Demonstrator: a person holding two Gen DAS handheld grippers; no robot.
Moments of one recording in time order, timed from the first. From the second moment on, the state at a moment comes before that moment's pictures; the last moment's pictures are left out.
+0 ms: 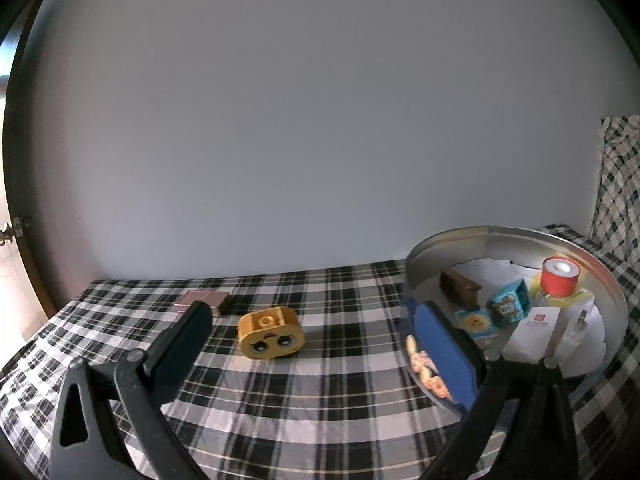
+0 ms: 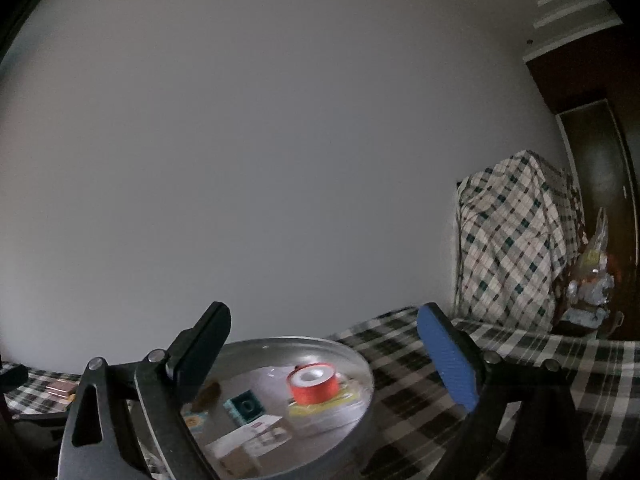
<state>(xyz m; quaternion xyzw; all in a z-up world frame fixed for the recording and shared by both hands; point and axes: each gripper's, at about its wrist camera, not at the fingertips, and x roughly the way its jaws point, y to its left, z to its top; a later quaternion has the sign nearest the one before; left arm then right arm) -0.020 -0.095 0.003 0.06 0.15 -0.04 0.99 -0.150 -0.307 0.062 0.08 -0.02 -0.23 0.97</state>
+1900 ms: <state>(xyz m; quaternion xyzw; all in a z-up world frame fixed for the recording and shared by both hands) 0.077 0.154 -0.020 -0.03 0.28 0.14 0.95 0.045 -0.080 0.014 0.01 0.30 0.02 0.95</state>
